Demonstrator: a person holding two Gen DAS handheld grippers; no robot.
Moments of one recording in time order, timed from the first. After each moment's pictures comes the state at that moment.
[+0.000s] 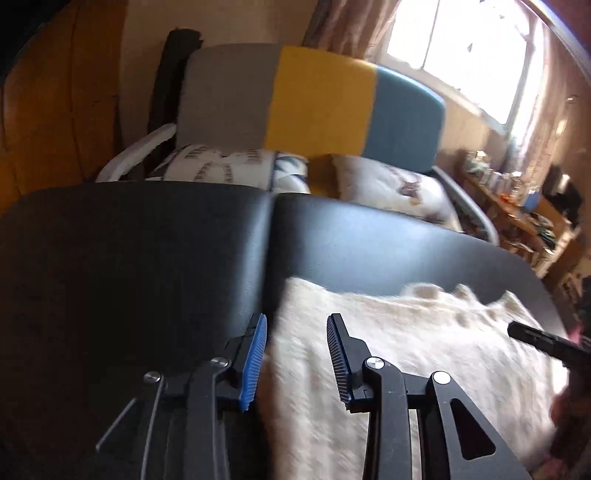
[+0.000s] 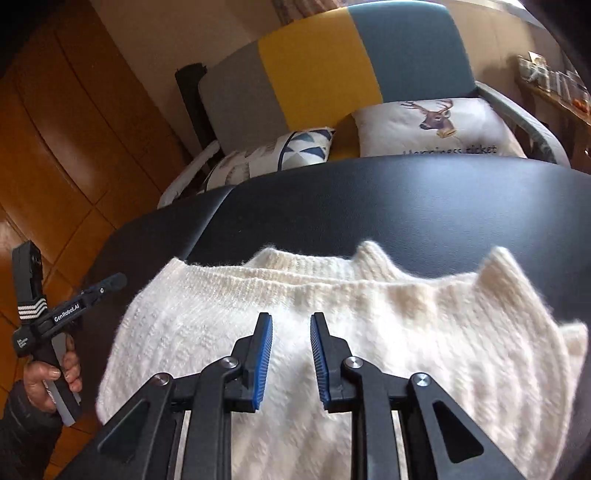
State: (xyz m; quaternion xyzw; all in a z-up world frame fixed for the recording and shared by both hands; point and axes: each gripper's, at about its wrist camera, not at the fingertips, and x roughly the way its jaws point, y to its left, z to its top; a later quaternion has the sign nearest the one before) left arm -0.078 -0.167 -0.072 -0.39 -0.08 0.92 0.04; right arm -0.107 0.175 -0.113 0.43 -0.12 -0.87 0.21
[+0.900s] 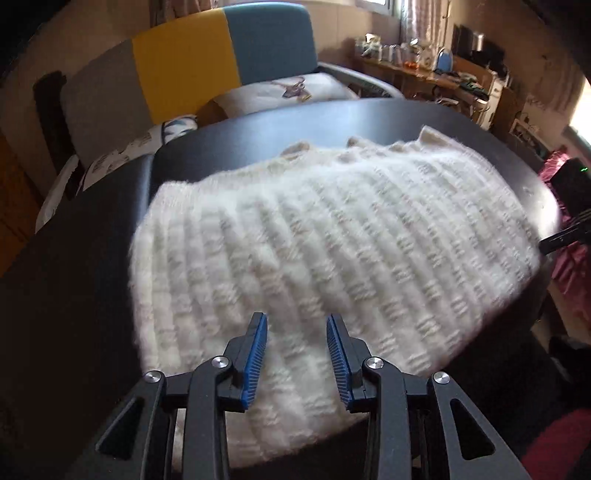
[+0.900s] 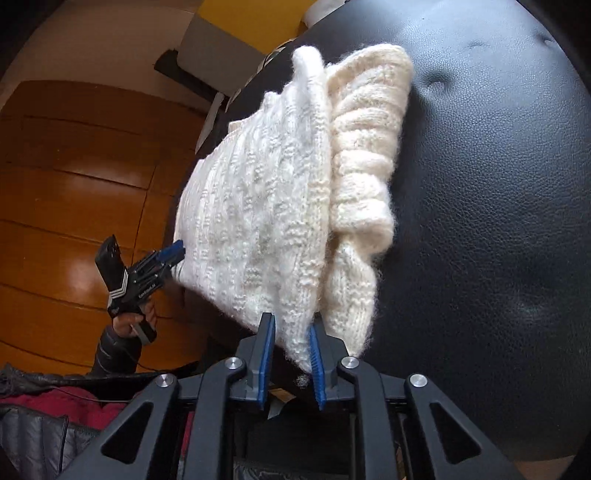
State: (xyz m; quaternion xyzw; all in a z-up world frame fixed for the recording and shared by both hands) left arm 0.013 -0.065 -0.088 -0.46 0.10 0.86 0.19; right arm 0.015 0.343 -0.175 0.57 -0.31 -0.69 0.32
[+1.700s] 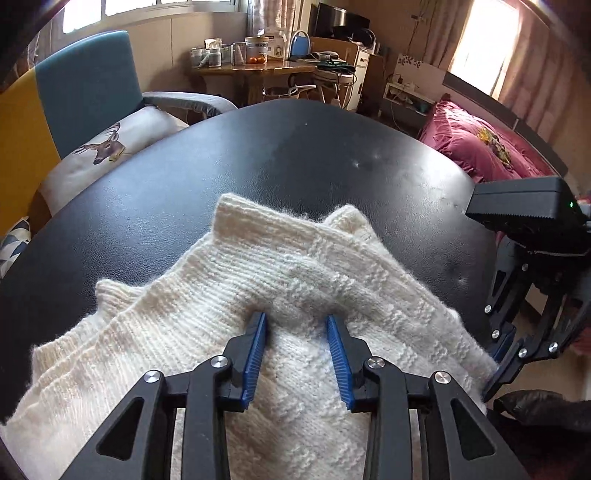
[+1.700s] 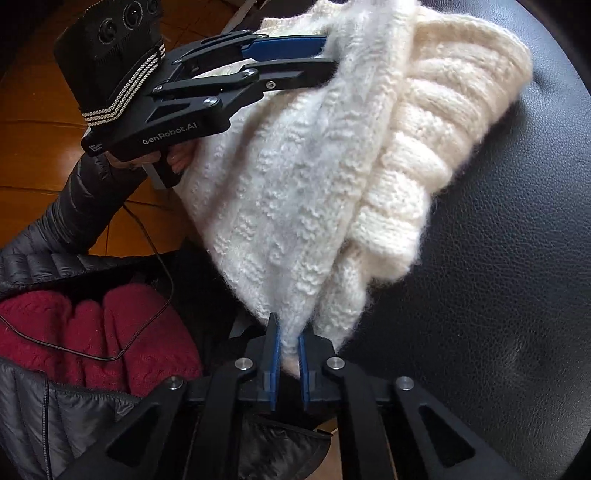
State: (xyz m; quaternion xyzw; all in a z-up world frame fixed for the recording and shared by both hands) left arm -0.068 0.163 -0.111 -0.43 0.15 0.78 0.42; right arm -0.009 0.324 -0.181 0.67 -0.13 -0.60 0.42
